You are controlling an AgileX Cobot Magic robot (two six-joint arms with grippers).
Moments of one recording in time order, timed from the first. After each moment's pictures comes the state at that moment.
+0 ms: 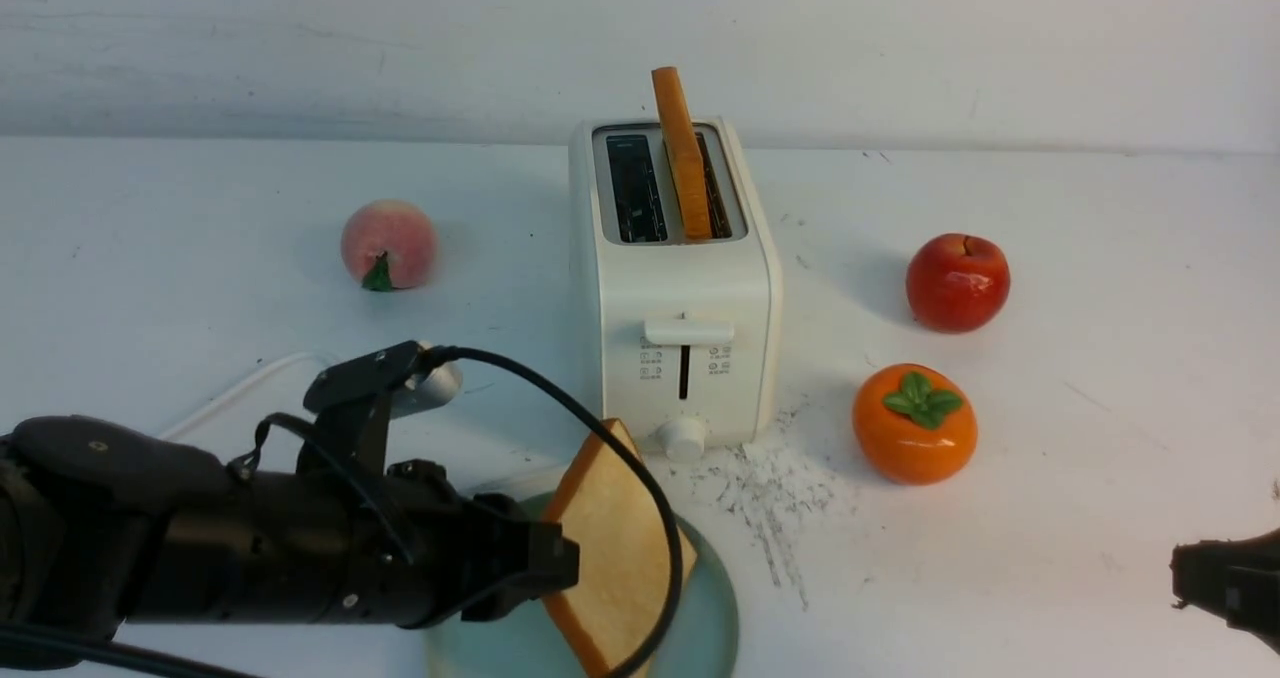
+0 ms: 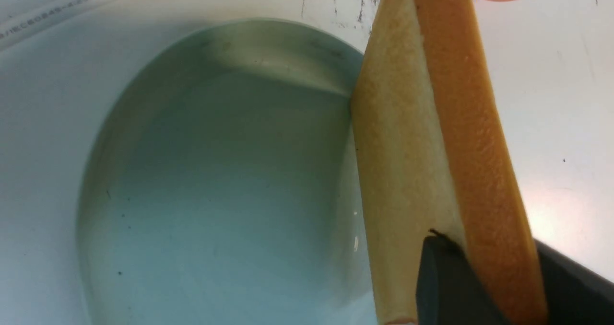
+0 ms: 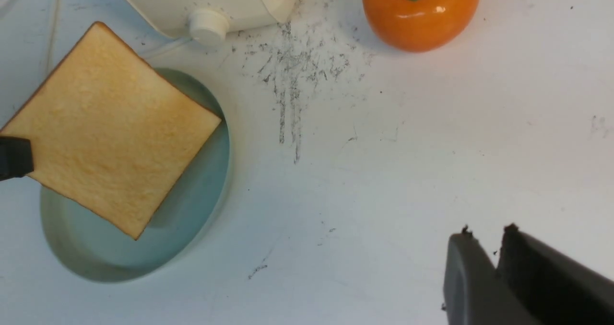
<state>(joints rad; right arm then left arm) 0.10 0.80 -0.59 0.48 0.67 -0.21 -0.39 1.41 -0.62 -1.41 0.42 0.91</state>
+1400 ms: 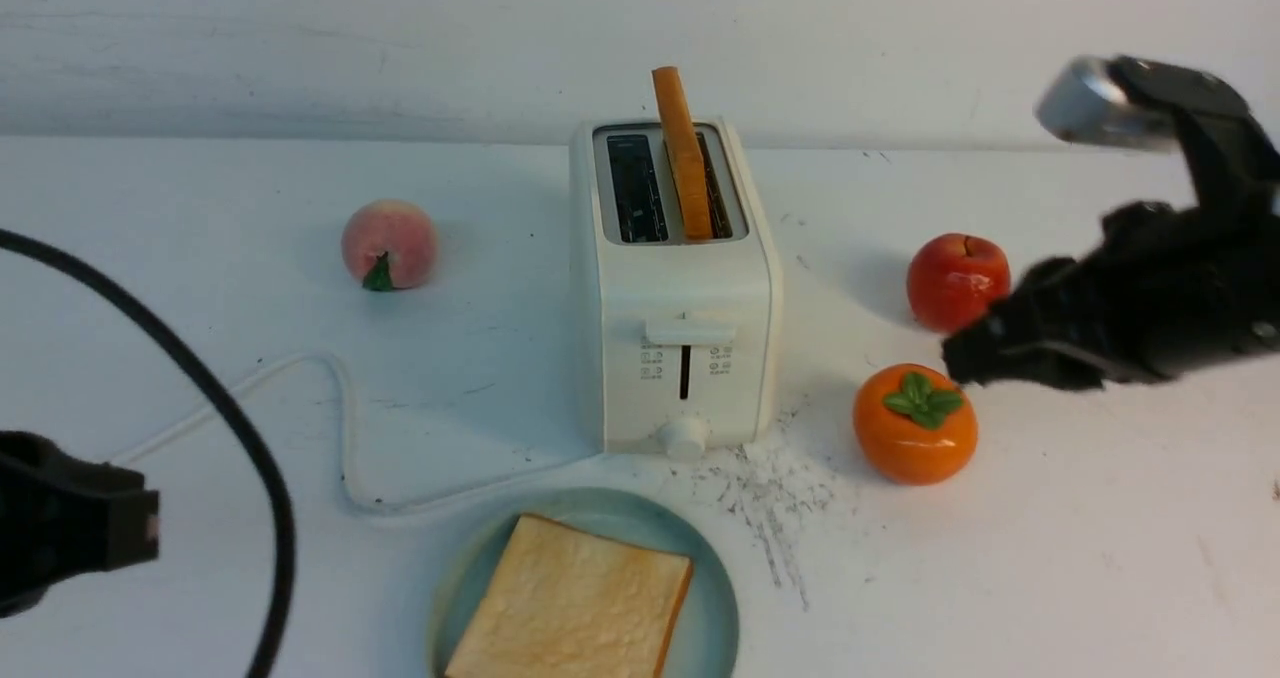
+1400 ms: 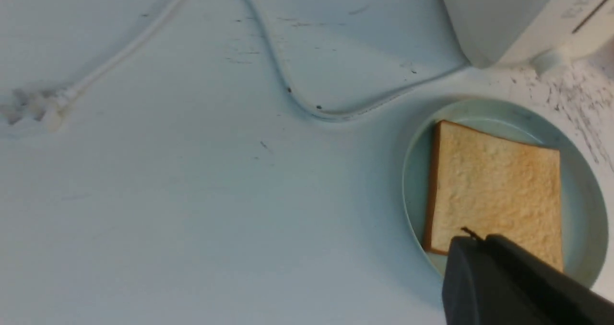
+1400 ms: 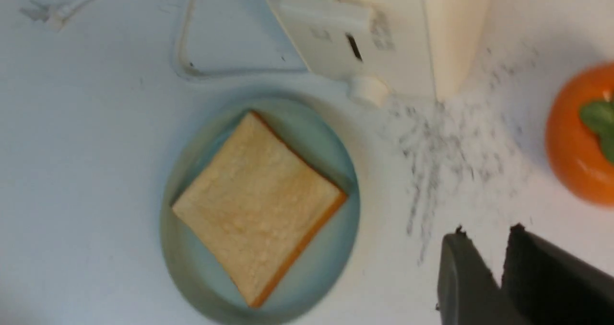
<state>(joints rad) 0.31 1.35 -1.18 0.53 0.78 -0.32 -0.39 0.72 -0.77 0.10 0.84 -0.47</state>
